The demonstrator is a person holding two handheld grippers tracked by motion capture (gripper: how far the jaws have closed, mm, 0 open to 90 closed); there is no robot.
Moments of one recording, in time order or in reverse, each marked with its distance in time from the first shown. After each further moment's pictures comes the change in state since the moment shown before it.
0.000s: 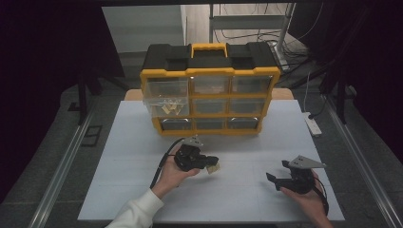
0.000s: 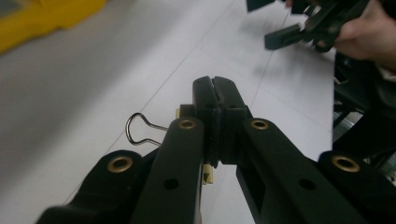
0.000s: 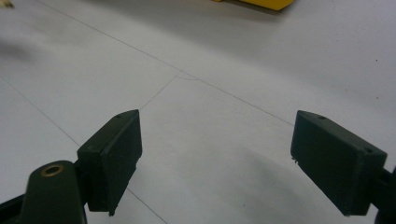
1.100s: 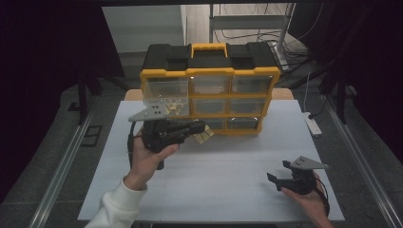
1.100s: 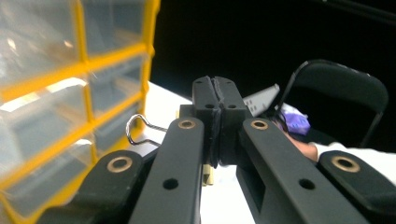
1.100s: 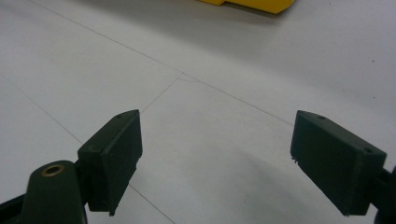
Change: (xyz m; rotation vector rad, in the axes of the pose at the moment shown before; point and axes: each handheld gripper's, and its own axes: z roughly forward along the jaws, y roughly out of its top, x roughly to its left) left arm -0.057 0.080 -0.144 -0.394 0.035 0.096; right arm 0.001 -0.001 -0.004 -0.013 0.001 0.009
